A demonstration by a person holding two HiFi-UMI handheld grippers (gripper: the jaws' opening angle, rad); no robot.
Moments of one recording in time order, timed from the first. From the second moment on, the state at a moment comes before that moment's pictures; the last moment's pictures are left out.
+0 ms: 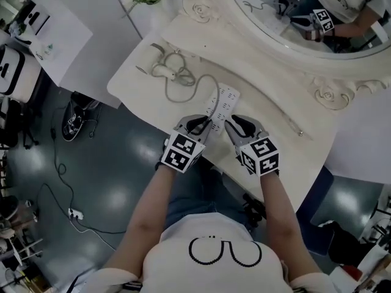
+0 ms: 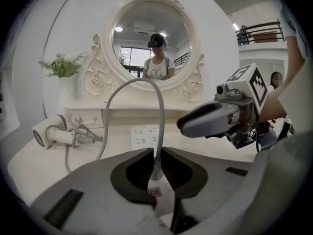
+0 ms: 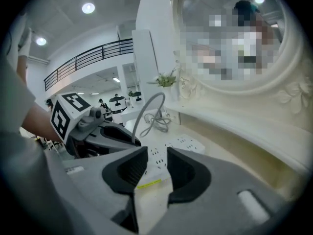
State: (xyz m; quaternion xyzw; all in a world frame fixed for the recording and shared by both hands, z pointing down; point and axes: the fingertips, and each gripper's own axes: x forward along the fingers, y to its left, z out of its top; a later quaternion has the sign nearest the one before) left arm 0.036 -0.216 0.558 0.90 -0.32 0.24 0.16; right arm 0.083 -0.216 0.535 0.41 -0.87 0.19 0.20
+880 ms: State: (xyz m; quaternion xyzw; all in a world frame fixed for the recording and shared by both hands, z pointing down) left arm 0.029 -0.220 0.553 0.89 -0.33 0.21 0.22; right arm 0.057 -0.256 0.587 0.37 -0.87 0.13 0.30
